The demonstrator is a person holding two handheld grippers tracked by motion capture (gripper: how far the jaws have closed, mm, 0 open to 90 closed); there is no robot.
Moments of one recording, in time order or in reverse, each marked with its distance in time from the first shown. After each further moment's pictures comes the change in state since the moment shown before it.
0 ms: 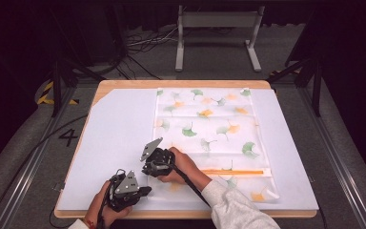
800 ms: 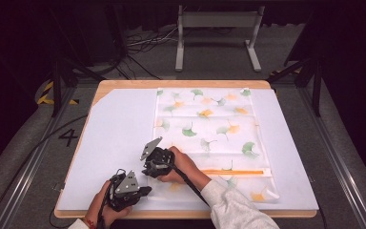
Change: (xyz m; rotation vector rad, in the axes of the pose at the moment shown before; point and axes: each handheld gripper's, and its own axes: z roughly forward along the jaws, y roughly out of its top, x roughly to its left) left arm 0.000 0.000 0.000 0.001 -0.003 0.001; right arm -0.004 -0.001 0.006 0.018 0.000 0.022
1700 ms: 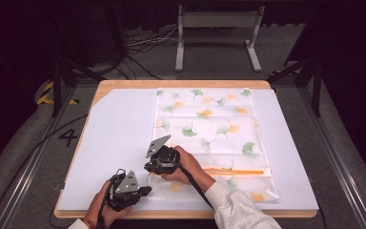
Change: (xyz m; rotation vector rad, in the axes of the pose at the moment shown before) left arm 0.000 0.000 0.000 0.001 -0.003 -0.003; right arm 0.000 -0.006 -0.021 -0.084 0.000 0.029
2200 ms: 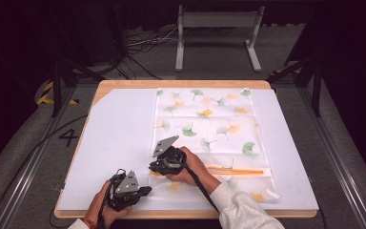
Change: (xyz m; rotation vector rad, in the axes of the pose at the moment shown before) left arm 0.000 0.000 0.000 0.001 0.003 0.001; right arm -0.003 -0.015 -0.010 -0.031 -0.012 0.037
